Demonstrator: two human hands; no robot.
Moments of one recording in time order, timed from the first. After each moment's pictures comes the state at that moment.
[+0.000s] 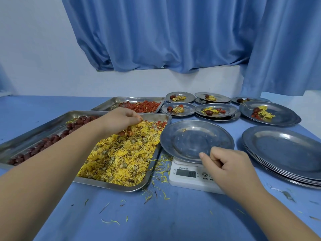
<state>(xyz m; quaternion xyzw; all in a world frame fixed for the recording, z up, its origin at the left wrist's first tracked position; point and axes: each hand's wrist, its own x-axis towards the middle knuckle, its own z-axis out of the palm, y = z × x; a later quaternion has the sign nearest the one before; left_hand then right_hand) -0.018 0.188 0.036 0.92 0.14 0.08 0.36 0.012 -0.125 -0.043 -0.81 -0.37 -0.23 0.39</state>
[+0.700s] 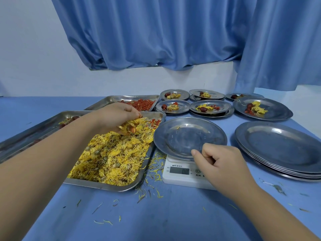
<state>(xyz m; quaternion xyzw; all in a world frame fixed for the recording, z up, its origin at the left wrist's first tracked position) -0.011 0.170 0.051 0.89 0.13 0.04 0.43 0.006 -0.126 -0.036 -0.81 -0.37 -0.23 0.40</state>
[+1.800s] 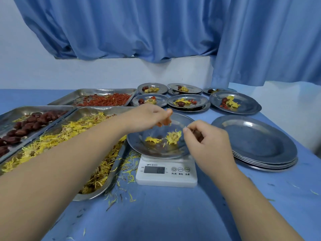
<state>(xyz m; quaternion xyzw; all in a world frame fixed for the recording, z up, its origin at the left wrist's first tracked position) 0.060 0.068 0.024 0.95 -0.06 0.01 0.32 0.043 -0.132 -0.032 -0.81 -0.26 -0.26 0.45</state>
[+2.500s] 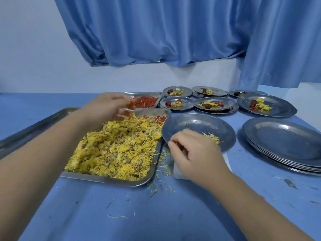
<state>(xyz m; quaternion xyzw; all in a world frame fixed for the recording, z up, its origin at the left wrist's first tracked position) -0.035 0.210 0.055 0.86 0.07 0.14 0.49 -0.017 -0.061 -0.025 -0.80 -0.42 -0.26 0.34</state>
